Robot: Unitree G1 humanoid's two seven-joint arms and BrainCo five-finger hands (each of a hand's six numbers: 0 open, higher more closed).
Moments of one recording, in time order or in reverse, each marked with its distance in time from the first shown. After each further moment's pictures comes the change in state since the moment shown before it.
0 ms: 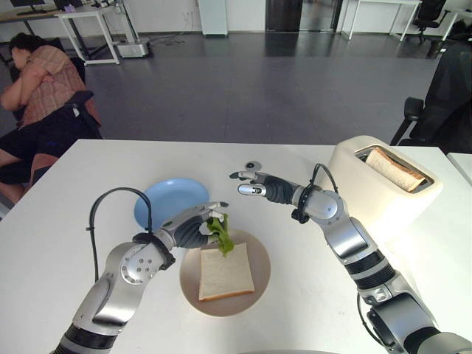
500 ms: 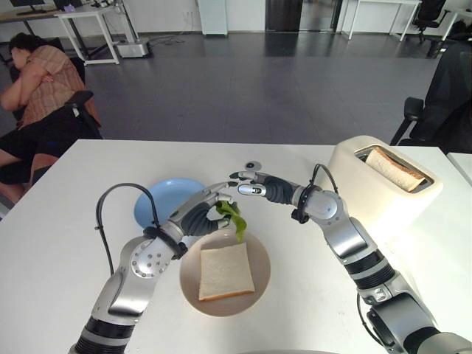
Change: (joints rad) left arm -0.004 -0.108 -0.010 0.128 -0.060 -0.138 0.082; right arm 0.000 0.000 0.000 0.002 -0.001 -0.001 -0.003
